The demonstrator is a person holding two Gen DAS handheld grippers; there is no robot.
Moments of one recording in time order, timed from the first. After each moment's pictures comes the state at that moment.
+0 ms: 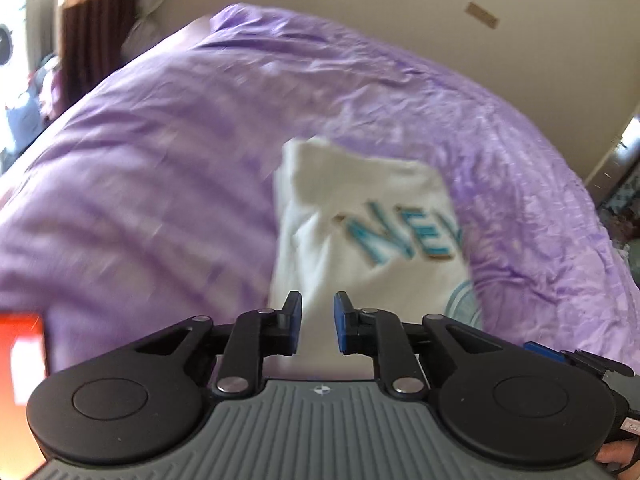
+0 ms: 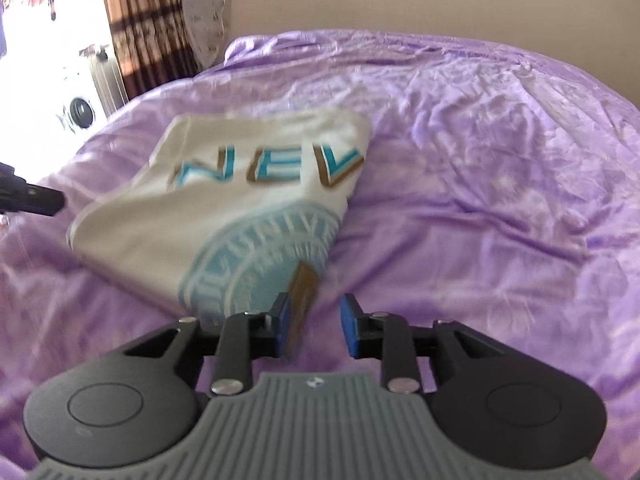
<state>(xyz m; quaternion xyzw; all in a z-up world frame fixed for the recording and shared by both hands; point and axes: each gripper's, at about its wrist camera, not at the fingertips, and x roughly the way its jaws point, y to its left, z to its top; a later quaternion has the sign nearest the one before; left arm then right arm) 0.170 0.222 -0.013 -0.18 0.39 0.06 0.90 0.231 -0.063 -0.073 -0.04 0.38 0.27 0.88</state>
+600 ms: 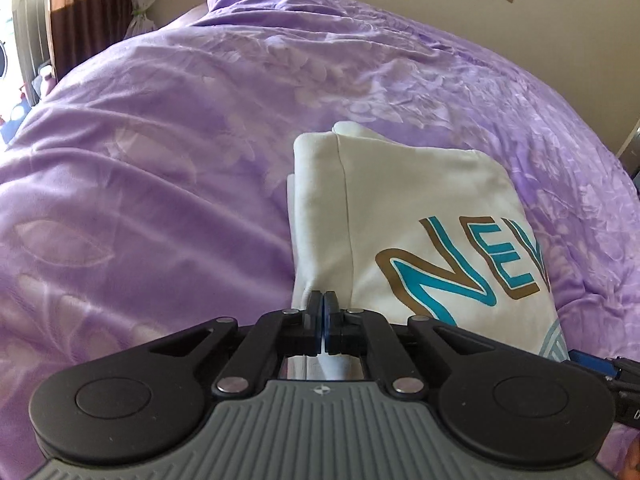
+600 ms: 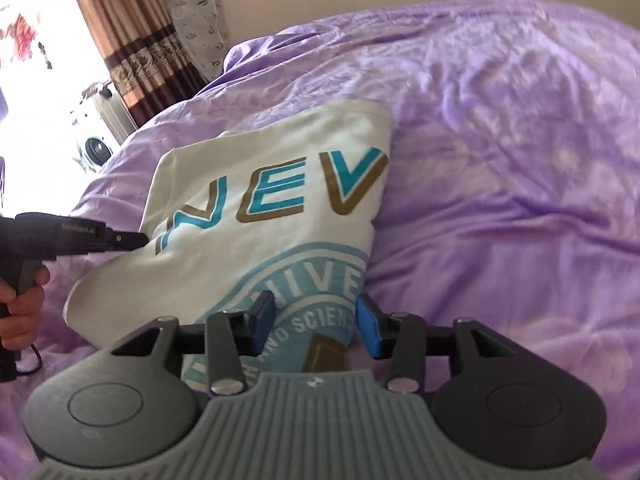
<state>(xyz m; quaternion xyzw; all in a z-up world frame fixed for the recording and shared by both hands) 0.250 0.242 -0.073 -0.14 0.42 0.09 0.89 0.302 -0.041 -0.104 0.07 0.42 0.30 0.86</state>
